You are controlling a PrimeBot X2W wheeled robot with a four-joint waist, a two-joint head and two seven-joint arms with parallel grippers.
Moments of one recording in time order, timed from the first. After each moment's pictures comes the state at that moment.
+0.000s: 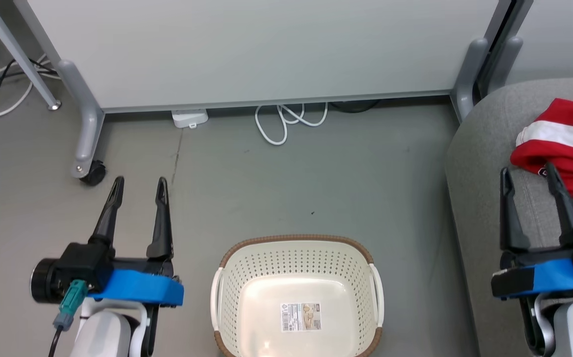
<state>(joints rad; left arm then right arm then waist) -0.21 0.12 -0.13 0.22 -0.20 -0.06 -0.26 -0.21 -0.08 -0.17 0.15 -0.01 0.13 -0.26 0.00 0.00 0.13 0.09</state>
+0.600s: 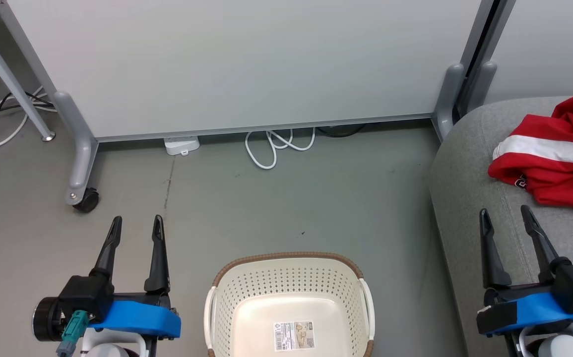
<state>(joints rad) -0.10 0.07 -0.04 0.24 -0.16 -0.10 -0.26 -0.09 -0.05 -0.13 0.16 0.01 0.13 -0.26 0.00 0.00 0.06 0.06</state>
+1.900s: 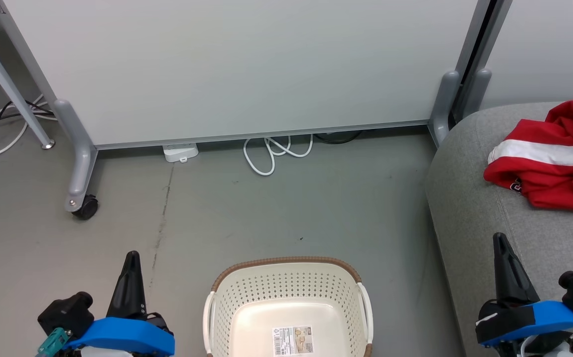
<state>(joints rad) -0.04 0.05 -0.01 0.31 -0.40 -0.12 -0.18 -0.06 -0.04 -0.11 0.25 0.34 0.13 -0.18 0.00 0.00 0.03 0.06</state>
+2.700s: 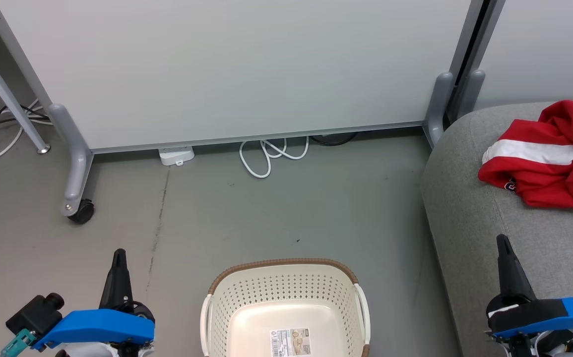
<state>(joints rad) -0.05 0.05 0.03 0.29 -0.78 -0.12 -0.09 -0.07 -0.04 -0.11 0.24 0.74 0.13 -0.09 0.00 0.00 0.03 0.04</state>
